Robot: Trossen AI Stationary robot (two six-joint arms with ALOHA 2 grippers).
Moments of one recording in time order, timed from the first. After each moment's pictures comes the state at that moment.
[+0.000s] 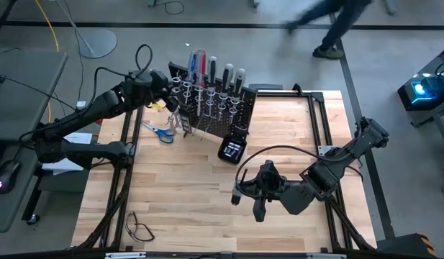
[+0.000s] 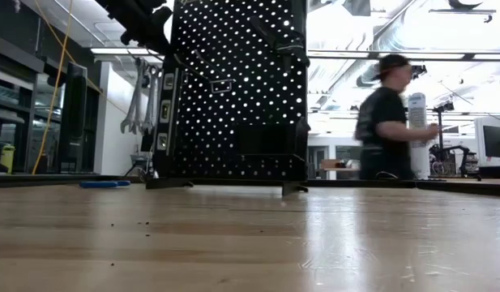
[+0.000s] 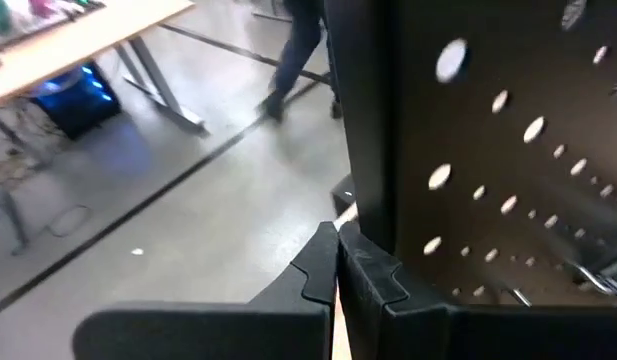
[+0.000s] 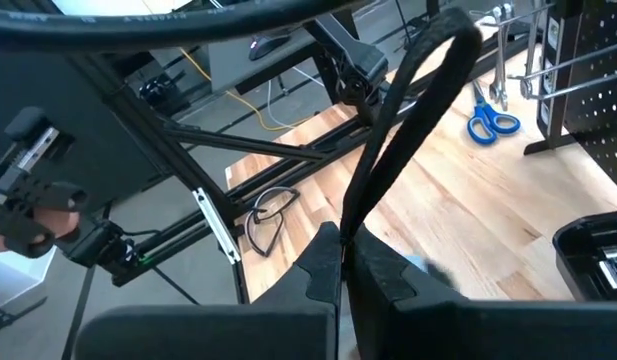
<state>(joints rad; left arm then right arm) 0.56 1.01 1.04 -0.46 -0.30 0.09 0.64 1.57 1.56 -0.48 0.70 0.81</state>
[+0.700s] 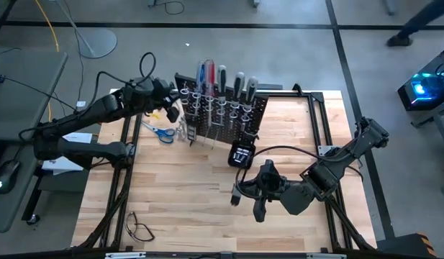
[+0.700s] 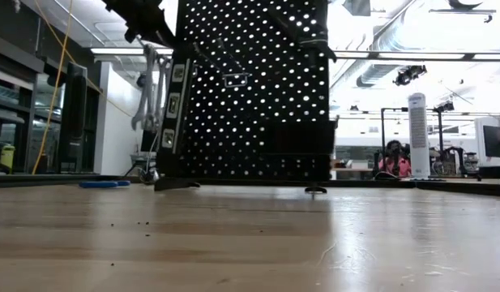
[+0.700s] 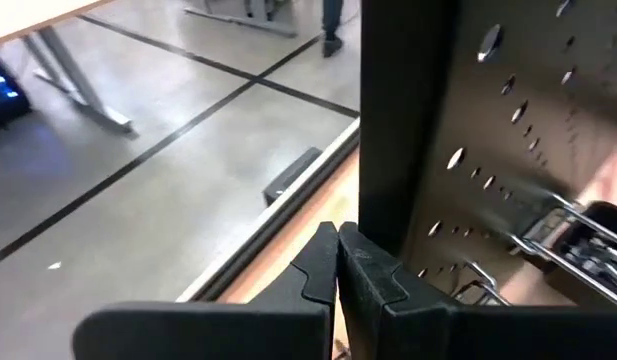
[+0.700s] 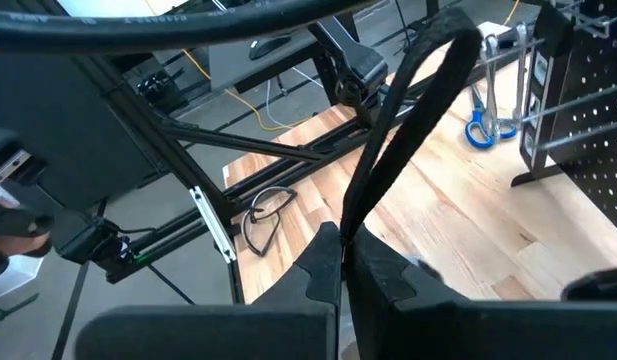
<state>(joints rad) 0.43 0.99 1.03 -0.50 -0.23 0.00 0.63 1.57 1.56 -0.48 0.71 0.78</state>
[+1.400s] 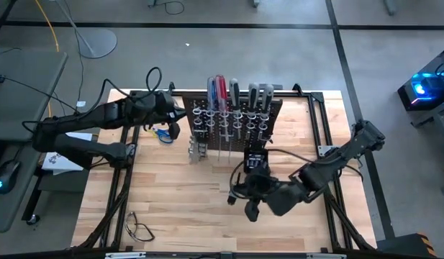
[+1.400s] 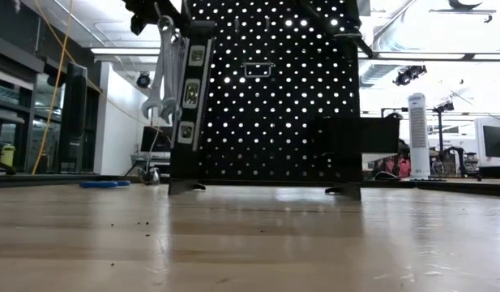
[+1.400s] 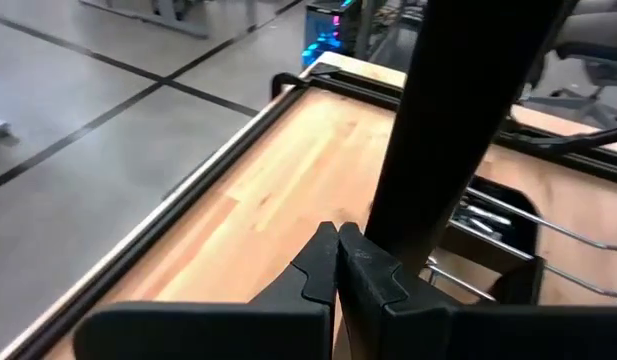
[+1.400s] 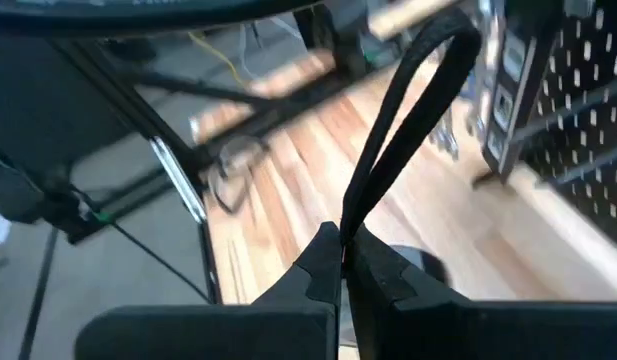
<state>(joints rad) 0.20 0.98 1.03 -0.49 -0.22 -0.15 0.60 1.62 1.56 -0.56 0.62 0.84</state>
